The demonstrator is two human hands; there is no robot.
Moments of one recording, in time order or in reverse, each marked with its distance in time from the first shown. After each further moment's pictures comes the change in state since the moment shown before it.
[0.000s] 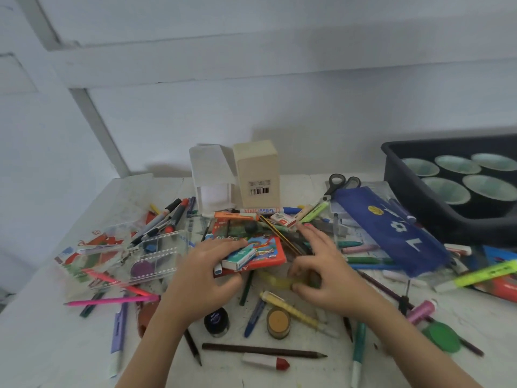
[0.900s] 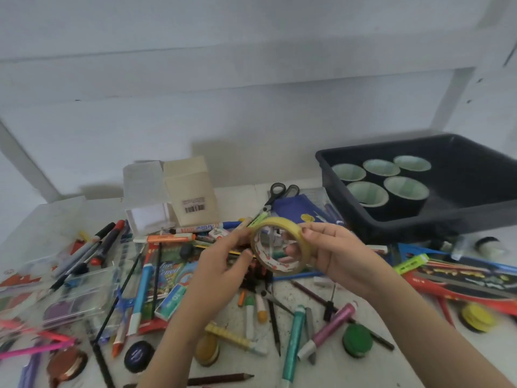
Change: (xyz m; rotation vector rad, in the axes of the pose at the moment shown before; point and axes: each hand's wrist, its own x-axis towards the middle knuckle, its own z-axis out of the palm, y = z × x) left_hand 0.065 0.096 0.068 -0.440 0.006 -0.059; right_hand -0.035 0.039 -0.102 1.321 0.134 0.297
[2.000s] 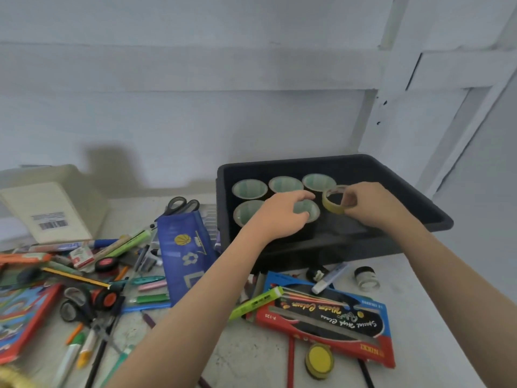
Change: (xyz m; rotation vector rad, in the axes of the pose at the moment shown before) left_hand 0.192 0.118 0.279 0.210 -0.339 0.072; right_hand -0.017 -0.140 -0.306 -1.646 0.518 0.041
